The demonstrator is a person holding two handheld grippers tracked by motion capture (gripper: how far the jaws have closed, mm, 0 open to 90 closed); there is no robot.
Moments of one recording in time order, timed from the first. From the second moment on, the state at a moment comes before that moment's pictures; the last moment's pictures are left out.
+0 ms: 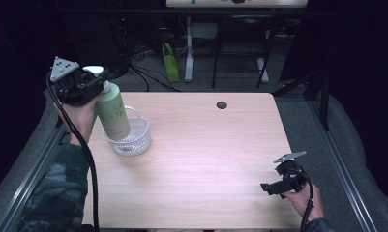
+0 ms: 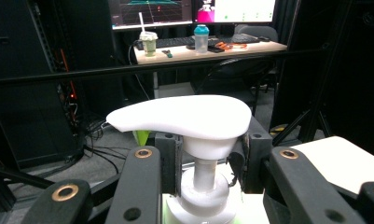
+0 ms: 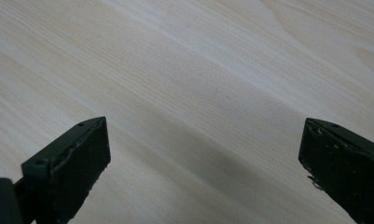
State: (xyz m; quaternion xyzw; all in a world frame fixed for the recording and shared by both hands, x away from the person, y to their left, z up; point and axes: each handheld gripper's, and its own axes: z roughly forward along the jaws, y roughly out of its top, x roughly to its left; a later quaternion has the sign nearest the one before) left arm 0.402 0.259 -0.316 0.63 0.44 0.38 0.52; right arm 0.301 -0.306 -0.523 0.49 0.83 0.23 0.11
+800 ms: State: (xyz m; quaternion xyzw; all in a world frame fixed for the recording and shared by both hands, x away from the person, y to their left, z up) left arm 0.412 0.262 -0.343 0.63 0.45 0.37 0.51; right arm 0.301 -0.306 -0.522 0.49 0.83 0.23 0.11
